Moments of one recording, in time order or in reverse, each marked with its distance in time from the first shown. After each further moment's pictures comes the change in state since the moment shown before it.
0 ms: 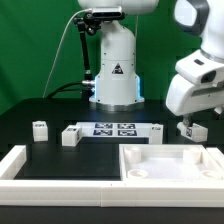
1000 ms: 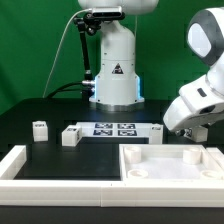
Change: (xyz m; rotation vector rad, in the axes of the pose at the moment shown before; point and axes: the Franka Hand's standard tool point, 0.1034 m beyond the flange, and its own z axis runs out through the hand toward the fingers) arm -0.026 -0.013 0.053 0.012 -0.244 0.001
